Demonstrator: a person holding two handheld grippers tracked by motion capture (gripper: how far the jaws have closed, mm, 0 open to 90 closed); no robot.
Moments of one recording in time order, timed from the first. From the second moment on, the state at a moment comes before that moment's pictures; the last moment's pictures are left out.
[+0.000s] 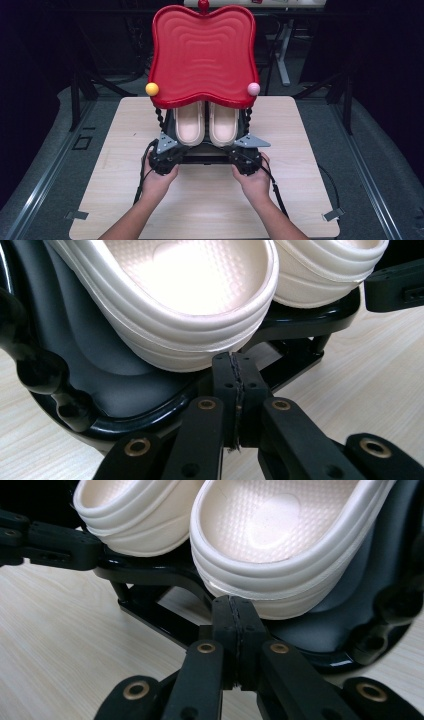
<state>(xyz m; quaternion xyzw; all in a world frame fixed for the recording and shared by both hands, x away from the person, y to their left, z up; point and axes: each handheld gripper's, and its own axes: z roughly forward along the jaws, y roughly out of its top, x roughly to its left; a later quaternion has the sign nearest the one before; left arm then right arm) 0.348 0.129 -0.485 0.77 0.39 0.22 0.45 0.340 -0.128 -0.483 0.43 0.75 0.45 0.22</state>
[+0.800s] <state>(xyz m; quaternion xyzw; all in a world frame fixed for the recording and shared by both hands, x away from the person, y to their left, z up) 0.352 0.125 -0.491 0.77 0.39 0.21 0.45 0.343 -0.119 -0.489 0.43 0.74 0.47 0.21</state>
